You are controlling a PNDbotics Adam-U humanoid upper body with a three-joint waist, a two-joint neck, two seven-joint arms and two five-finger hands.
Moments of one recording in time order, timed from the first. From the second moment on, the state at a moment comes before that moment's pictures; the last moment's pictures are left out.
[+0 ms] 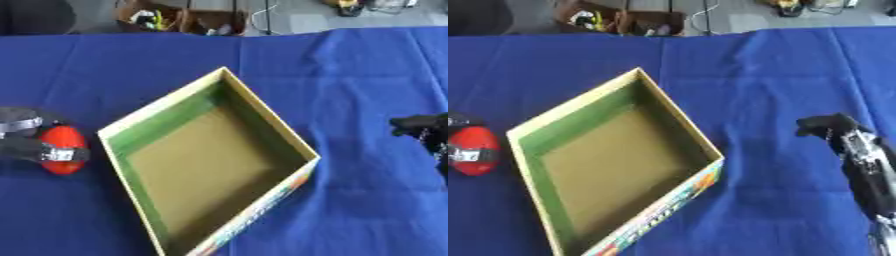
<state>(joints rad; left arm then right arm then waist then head) -0.69 0.83 -0.26 -1.51 -0.68 0.18 -0.83 -0.19 -0.20 -0.20 -1.99 0.10 -0.05 0.27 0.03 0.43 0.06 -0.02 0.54</state>
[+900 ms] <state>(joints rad) -0.68 0.83 -0.27 -1.49 -0.64 0.22 -0.83 -0.19 -0.20 -0.20 -1.99 0.10 -0.05 0.27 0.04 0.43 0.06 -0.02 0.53</state>
